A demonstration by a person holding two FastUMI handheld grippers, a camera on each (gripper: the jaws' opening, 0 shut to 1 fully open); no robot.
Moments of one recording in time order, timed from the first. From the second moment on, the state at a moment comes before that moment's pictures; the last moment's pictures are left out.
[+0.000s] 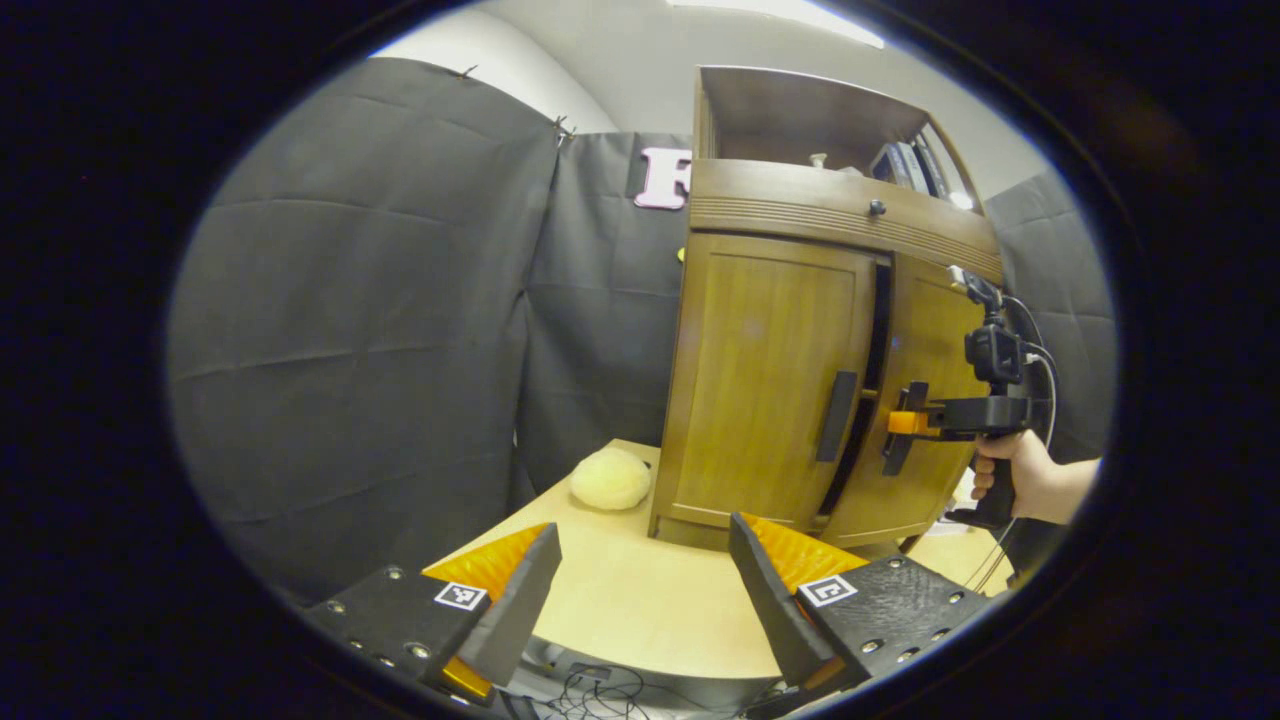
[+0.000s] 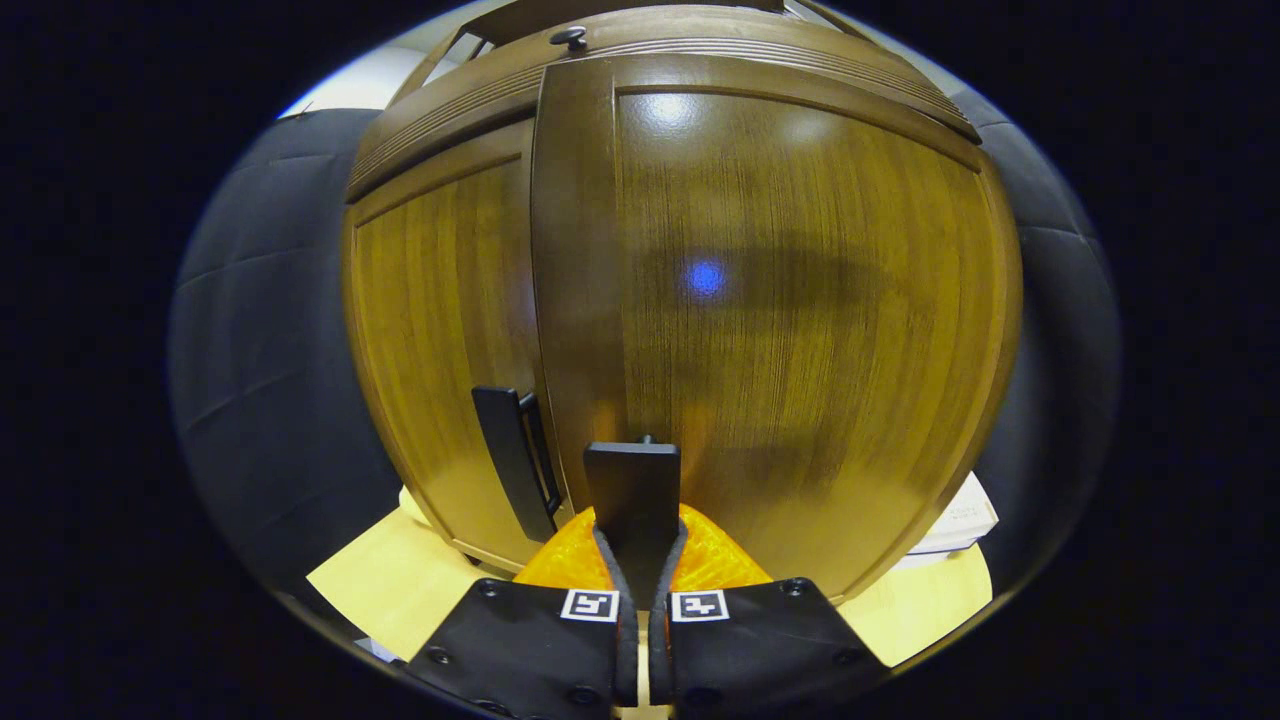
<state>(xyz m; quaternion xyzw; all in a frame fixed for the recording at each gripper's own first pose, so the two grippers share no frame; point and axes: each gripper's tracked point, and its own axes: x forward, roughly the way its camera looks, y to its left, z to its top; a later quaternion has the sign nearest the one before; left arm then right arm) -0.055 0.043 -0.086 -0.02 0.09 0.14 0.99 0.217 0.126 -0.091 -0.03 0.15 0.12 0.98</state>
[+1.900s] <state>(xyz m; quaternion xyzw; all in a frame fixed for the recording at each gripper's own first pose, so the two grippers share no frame) -0.041 -0.061 -0.096 -0.01 0.09 -0.03 1.00 0.217 0.117 -0.088 -0.02 0.14 0.06 0.99</state>
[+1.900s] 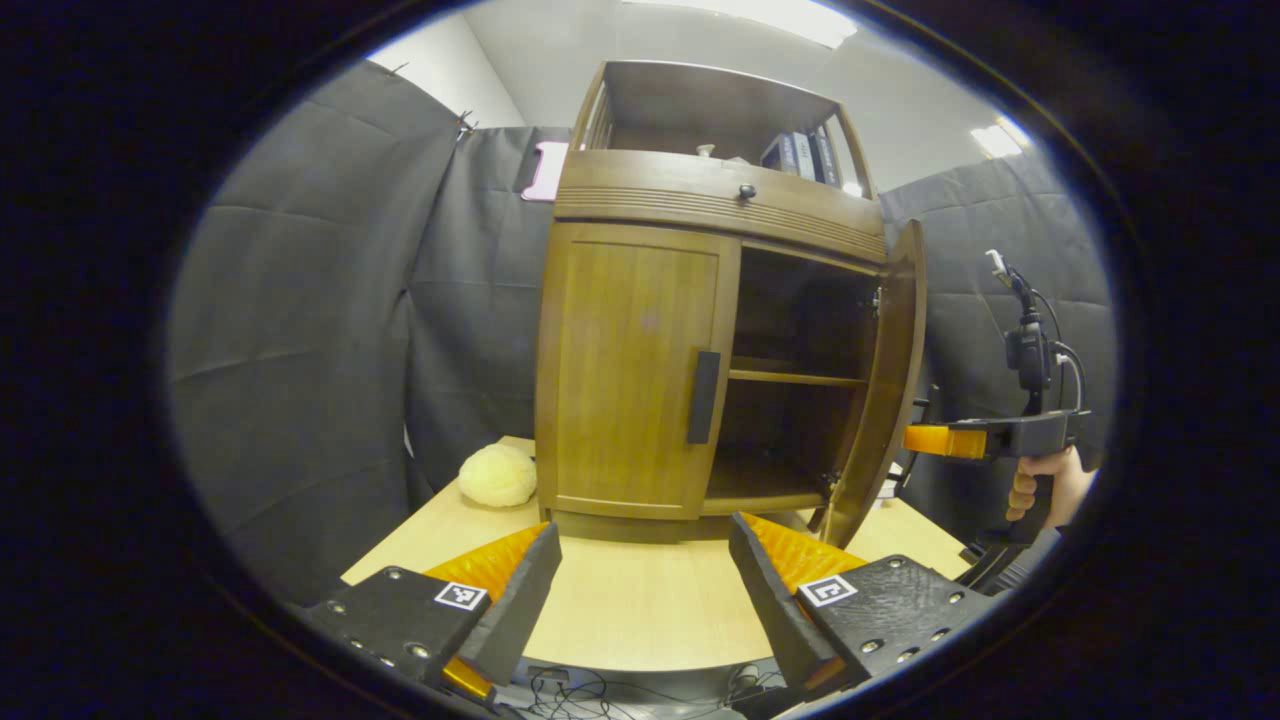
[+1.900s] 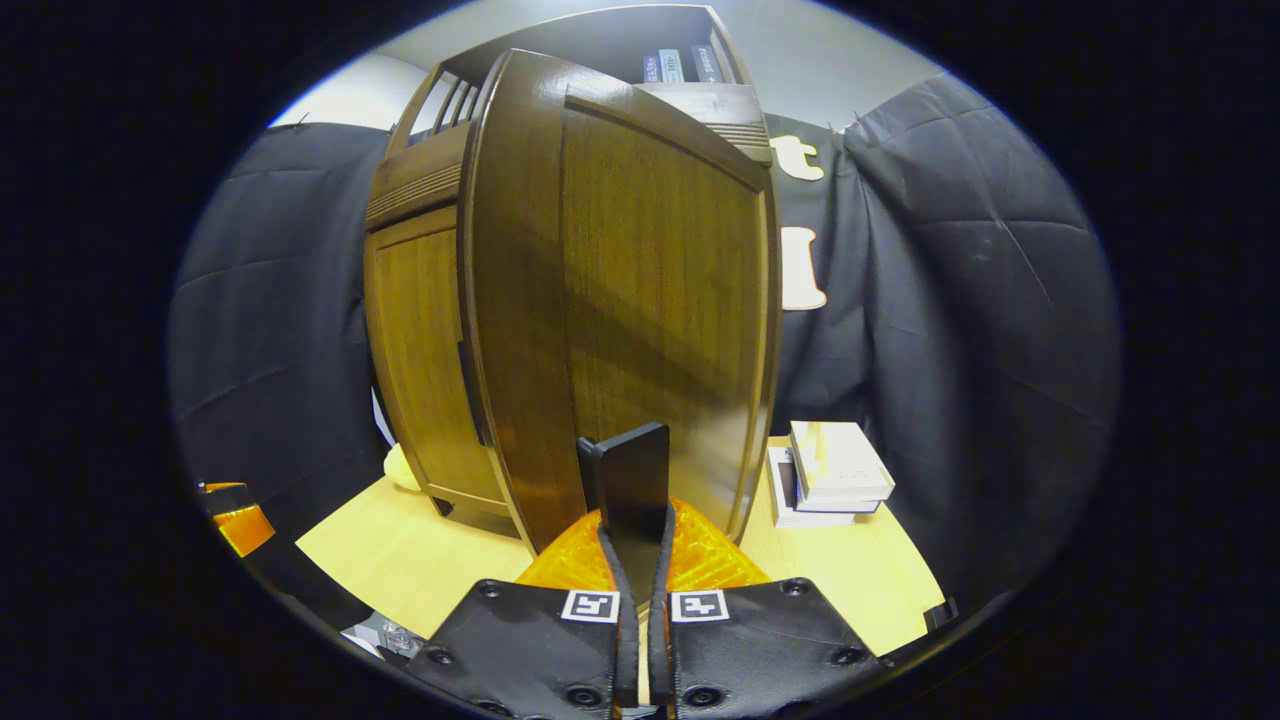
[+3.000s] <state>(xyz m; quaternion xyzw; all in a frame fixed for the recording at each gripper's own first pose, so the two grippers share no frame) -0.032 -0.090 -0.109 0.00 0.11 -0.08 0.99 0.226 0.074 -0.079 -0.02 0.11 -0.02 0.99</state>
